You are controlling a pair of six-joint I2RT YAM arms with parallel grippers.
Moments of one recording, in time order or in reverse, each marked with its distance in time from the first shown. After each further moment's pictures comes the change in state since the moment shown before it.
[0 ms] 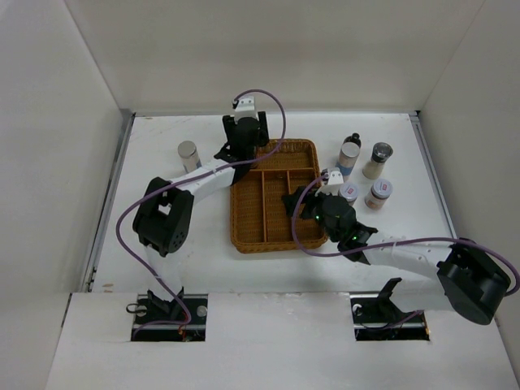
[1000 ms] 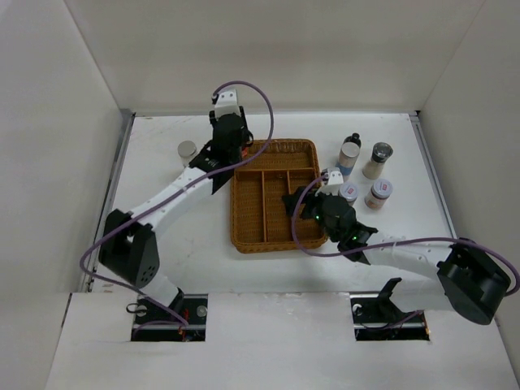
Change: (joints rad) left arm -0.030 -0.375 -0.116 -0.189 -0.088 -0.004; right arm 0.005 0.000 0.000 0.000 0.000 -0.003
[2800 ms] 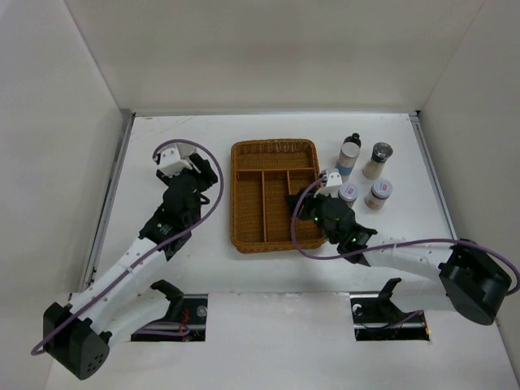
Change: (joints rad) left arm -0.005 -0.626 -0.554 -0.014 -0.057 -0.195; right arm 0.027 -0.010 -0.001 0.010 0.032 -0.023
